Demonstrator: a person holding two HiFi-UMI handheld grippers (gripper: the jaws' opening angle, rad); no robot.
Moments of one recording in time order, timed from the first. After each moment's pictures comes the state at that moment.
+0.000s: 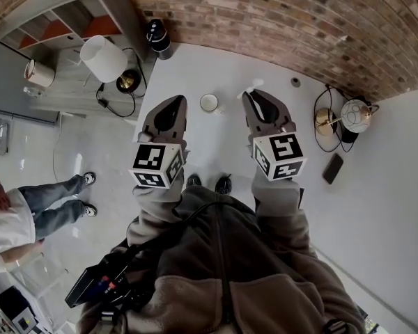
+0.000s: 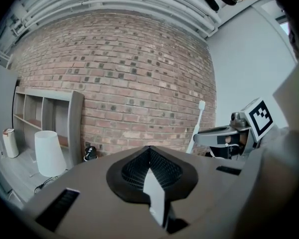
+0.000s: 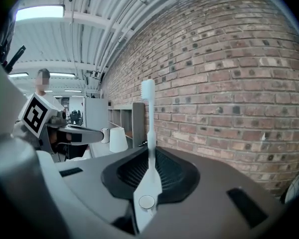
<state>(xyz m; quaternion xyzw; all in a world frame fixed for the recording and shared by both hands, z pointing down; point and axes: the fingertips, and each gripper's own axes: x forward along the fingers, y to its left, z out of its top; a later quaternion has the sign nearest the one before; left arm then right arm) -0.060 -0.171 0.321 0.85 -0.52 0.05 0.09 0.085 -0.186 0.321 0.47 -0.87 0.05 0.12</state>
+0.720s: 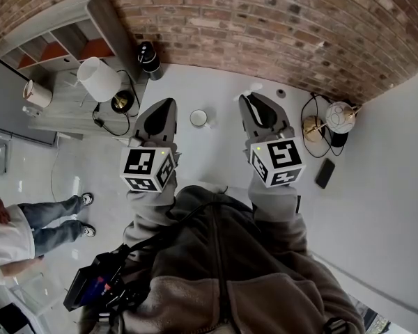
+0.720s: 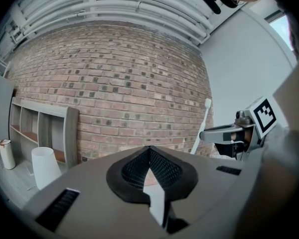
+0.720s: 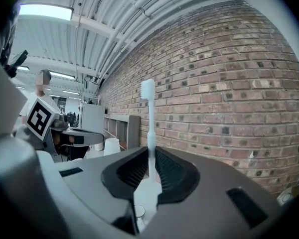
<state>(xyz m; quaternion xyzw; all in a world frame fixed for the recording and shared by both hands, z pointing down) -0.050 -0.174 0.273 0.85 -0.52 0.02 0.04 0.109 -0.174 0.263 0.50 -0.86 0.00 0.08</state>
